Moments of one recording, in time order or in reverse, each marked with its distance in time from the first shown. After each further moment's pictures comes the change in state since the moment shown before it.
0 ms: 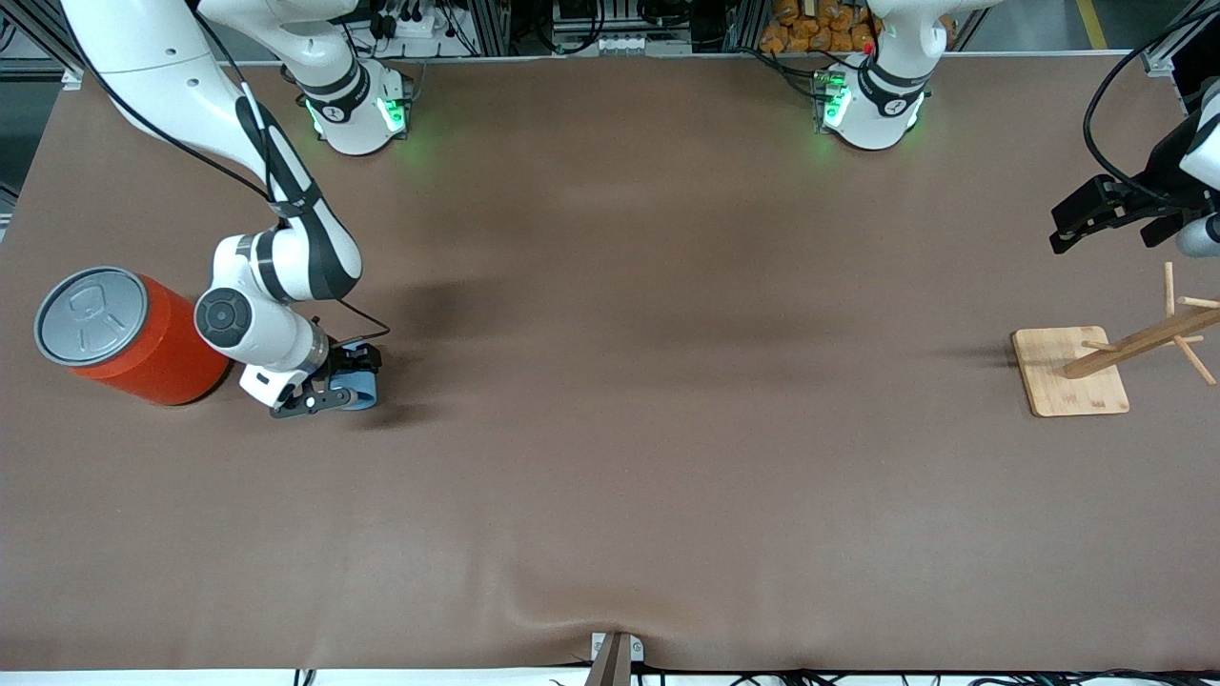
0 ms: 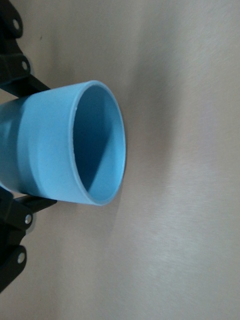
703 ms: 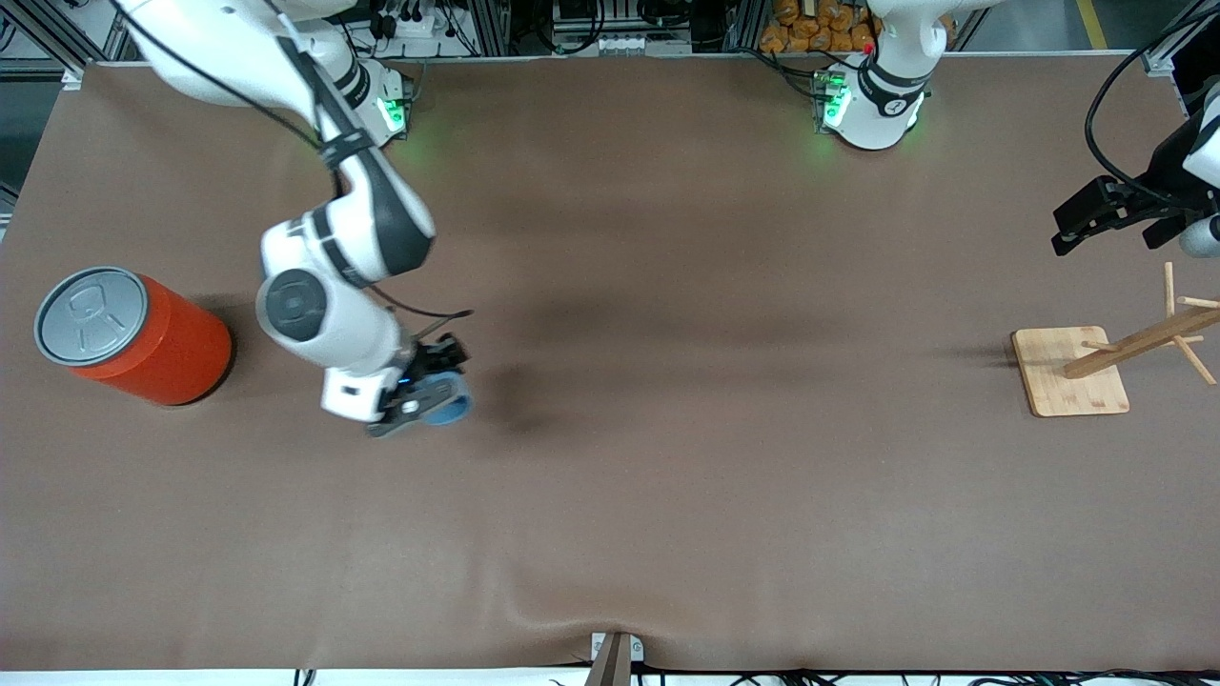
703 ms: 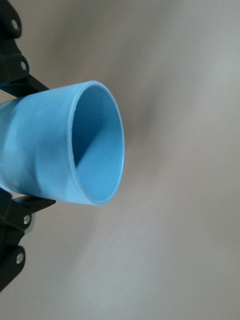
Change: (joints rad) left arm 0.001 0.000 0.000 0.000 0.000 0.013 0.000; right arm 0.164 0.055 0.200 0.420 0.020 -0.260 -0.051
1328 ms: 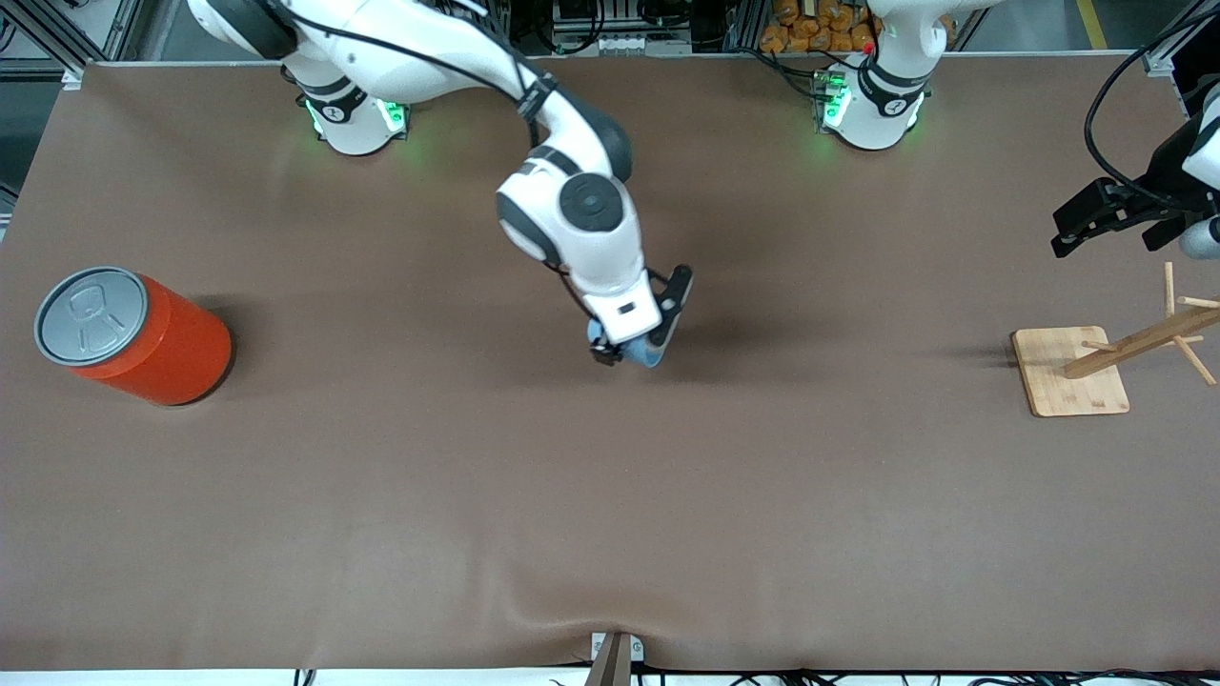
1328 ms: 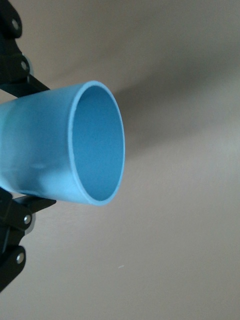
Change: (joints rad) left arm 0.000 0.003 -0.001 -0.002 0.000 0.005 0.000; right arm 0.391 0.244 0.028 0.312 -0.277 0.008 -0.211
